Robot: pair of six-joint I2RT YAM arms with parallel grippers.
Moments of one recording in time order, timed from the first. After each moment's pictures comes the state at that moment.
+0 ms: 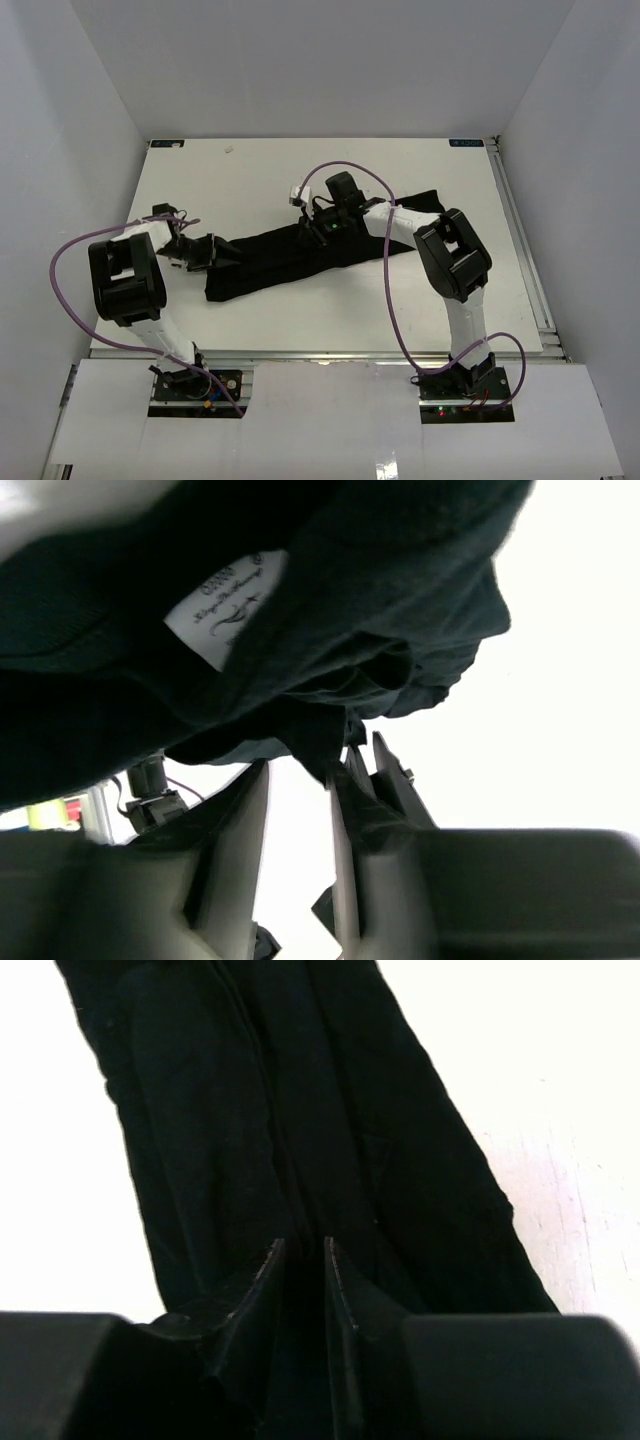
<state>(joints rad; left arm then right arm) 0.23 1.75 0.99 -0.75 0.68 -1.24 0.66 2.07 1.42 -0.09 -0.79 -0.43</state>
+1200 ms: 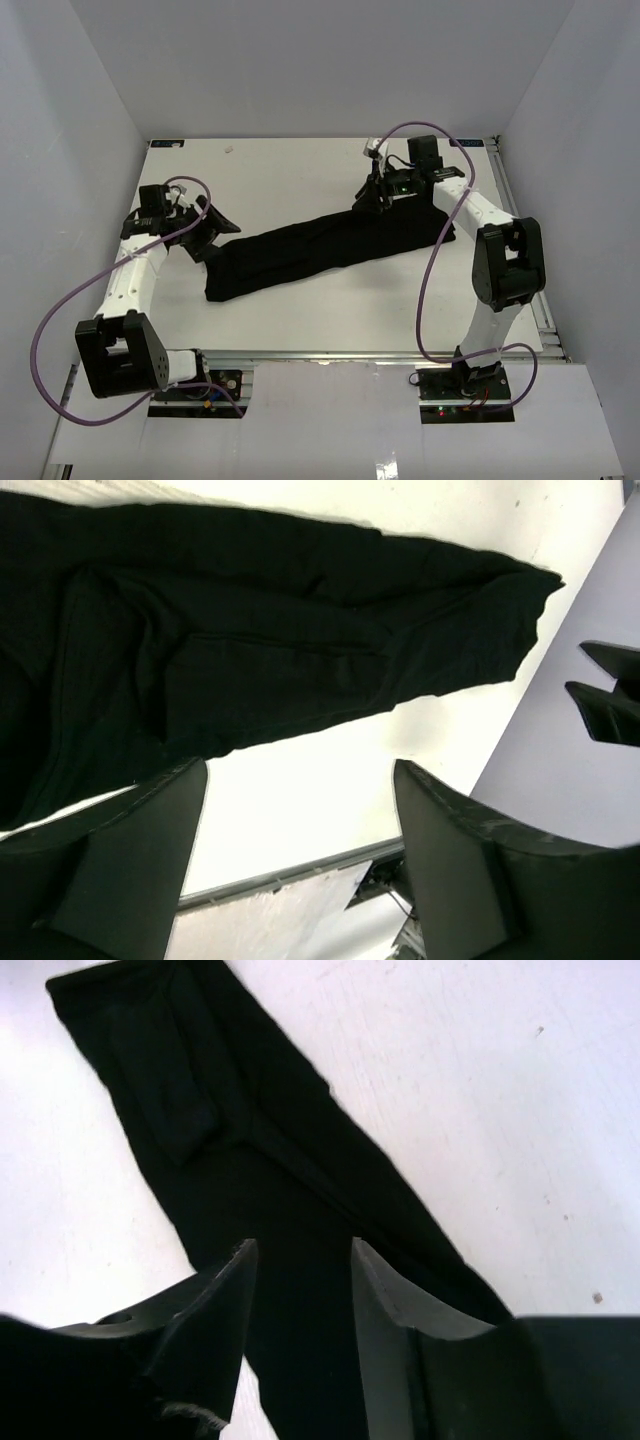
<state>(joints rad) 0.14 1.29 1.00 -0.67 0.52 -0.62 0.29 1.84 1.42 -0.31 -0.98 -0.48</state>
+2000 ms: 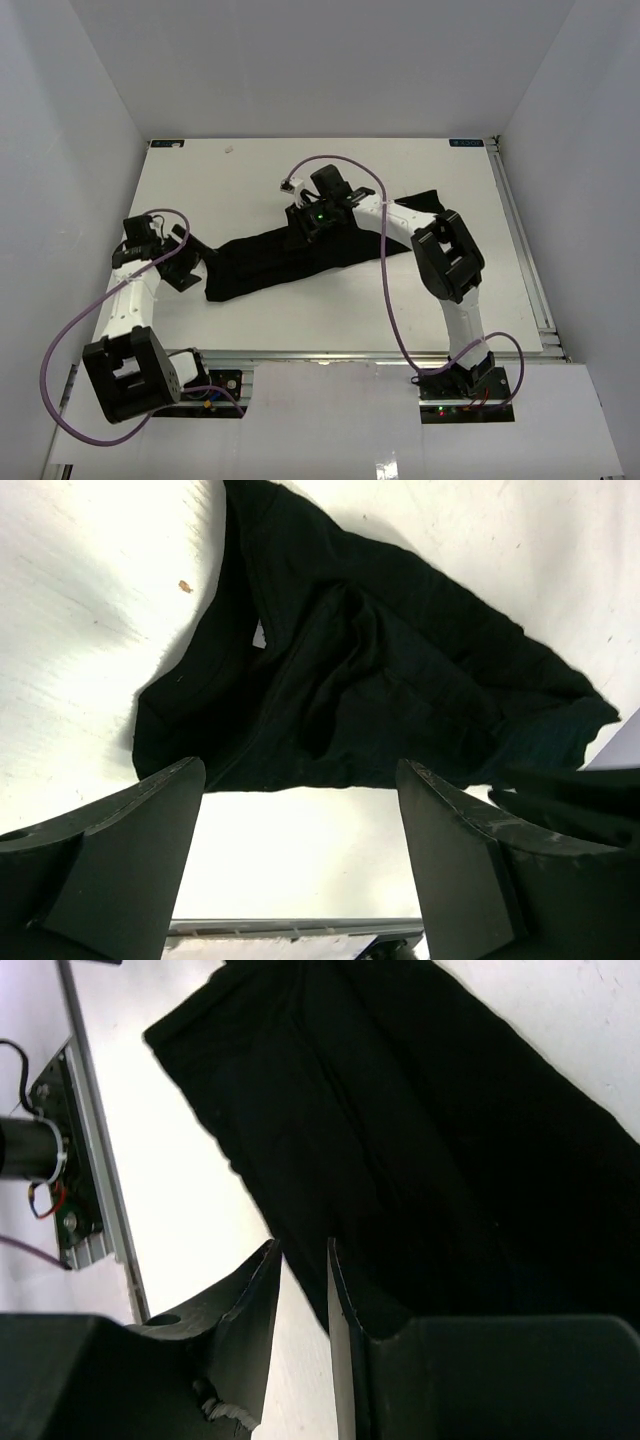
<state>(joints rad) 0.30 1.16 0.78 -0.65 0.34 -0.67 0.71 2.06 1.58 -0.31 -0.75 0.03</state>
